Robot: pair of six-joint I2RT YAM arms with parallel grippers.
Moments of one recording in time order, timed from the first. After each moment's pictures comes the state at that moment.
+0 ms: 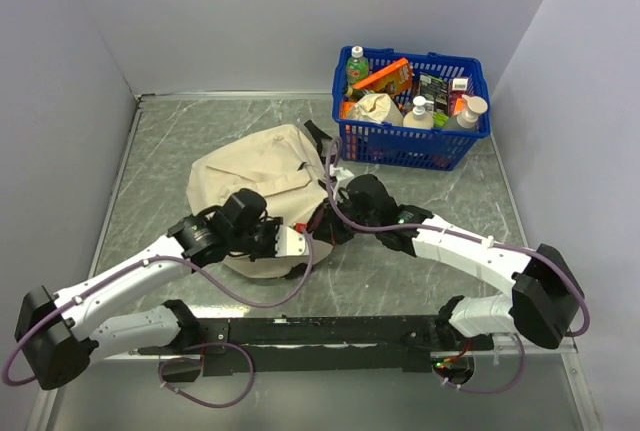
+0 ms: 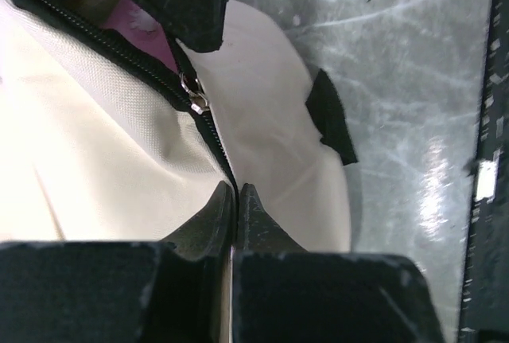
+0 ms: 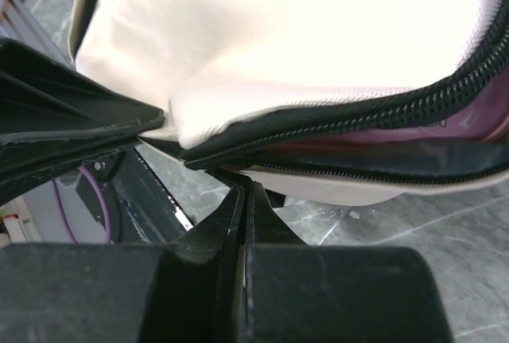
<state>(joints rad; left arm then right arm) -0.82 1.04 0.80 -0.56 0.27 0.74 0.81 1.27 0.81 -0.17 -0.23 0.47</state>
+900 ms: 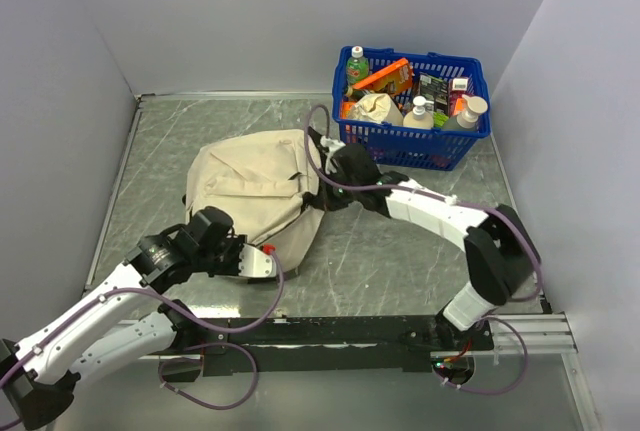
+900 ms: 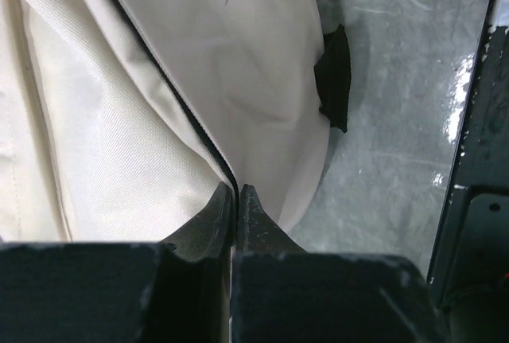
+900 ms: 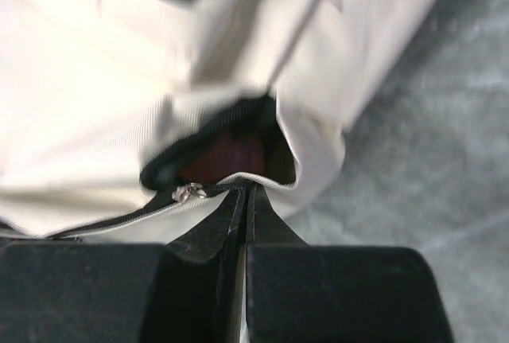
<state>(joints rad) -0.75 0.75 0.75 -0.92 0.11 0.88 0.68 1.56 1.05 -0.23 -0.18 0.39</state>
